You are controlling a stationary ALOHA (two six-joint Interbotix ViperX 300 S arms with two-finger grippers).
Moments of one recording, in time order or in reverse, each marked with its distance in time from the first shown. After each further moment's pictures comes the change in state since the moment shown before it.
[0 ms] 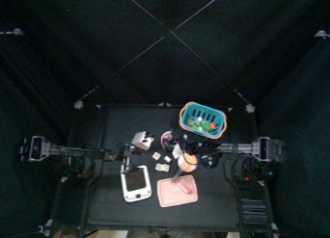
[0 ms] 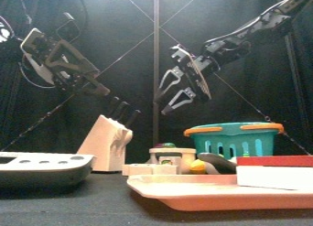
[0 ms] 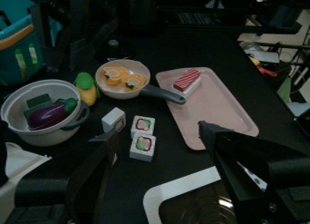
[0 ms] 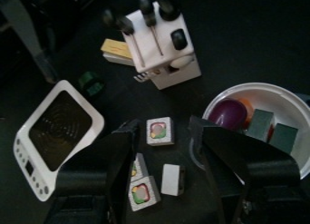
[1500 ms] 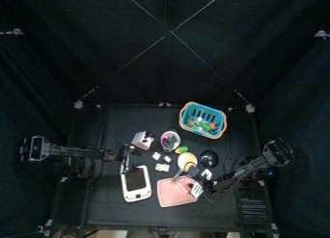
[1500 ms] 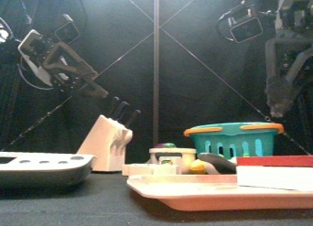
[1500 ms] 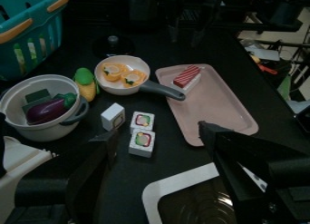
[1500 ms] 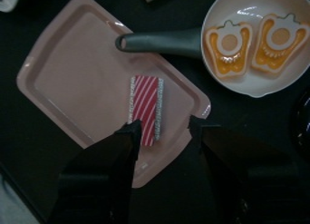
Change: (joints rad) left arm -0.009 0.002 0.011 -0.005 0.000 -0.002; right arm 0.690 -0.112 0.110 0.463 0.710 0.012
